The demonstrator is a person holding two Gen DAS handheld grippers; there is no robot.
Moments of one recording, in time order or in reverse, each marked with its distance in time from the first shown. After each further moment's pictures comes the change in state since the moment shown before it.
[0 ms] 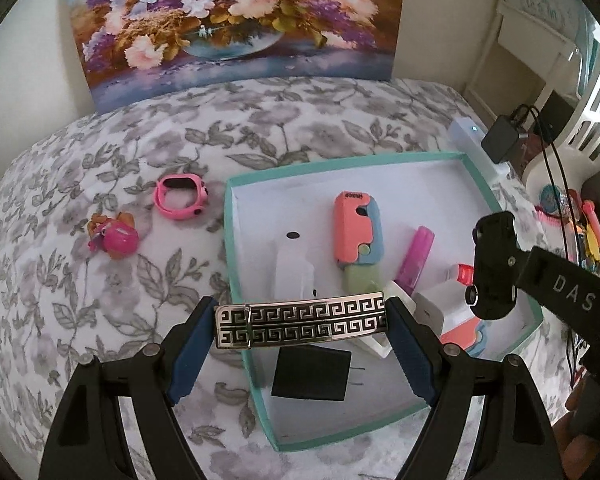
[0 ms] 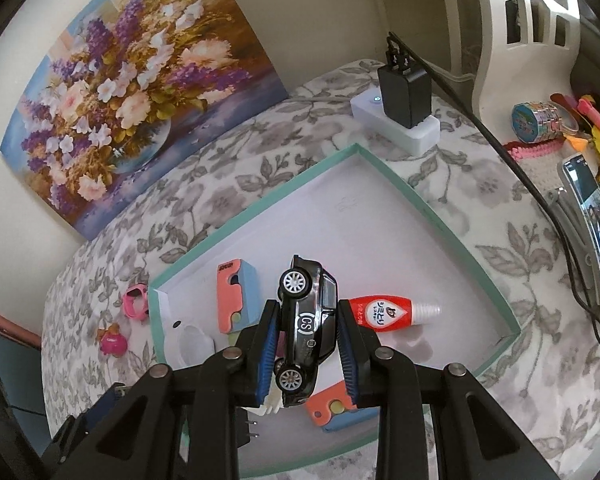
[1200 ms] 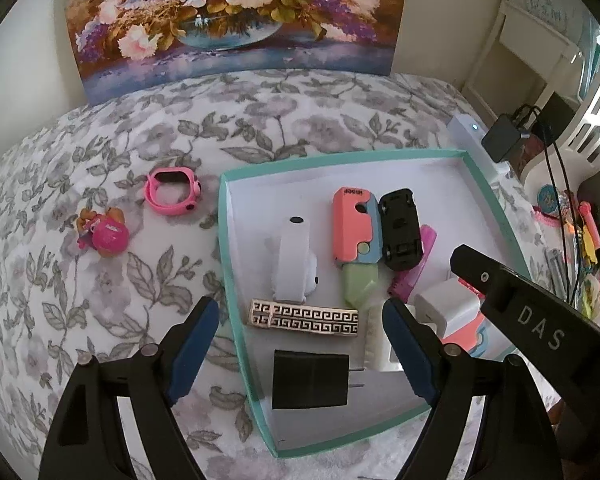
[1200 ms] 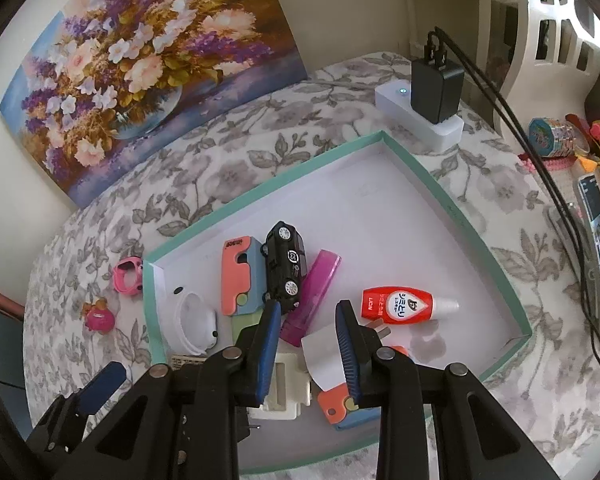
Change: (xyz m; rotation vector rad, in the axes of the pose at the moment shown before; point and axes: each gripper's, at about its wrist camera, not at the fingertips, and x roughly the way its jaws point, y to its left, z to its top) left arm 0.008 0.005 0.005 -0.012 0.023 -0.029; right arm 0.012 0.024 -0.007 -0.094 0.046 -0.047
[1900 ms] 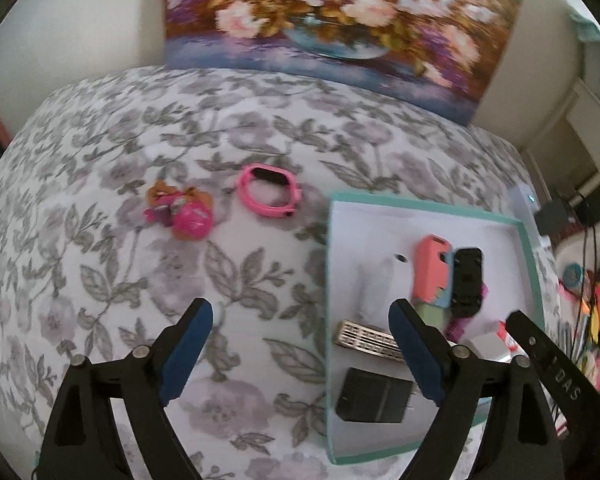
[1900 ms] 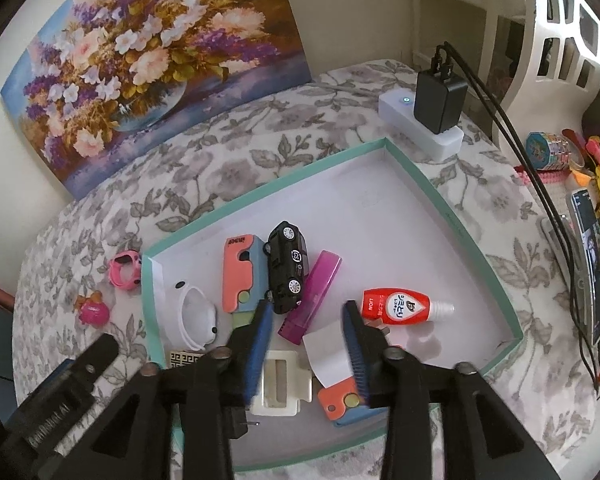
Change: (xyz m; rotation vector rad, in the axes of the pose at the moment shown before) left arm -0.011 0.075 0.007 -0.259 -0.015 0.074; right arm -0.004 0.011 -0.001 -0.043 -0.002 -0.045
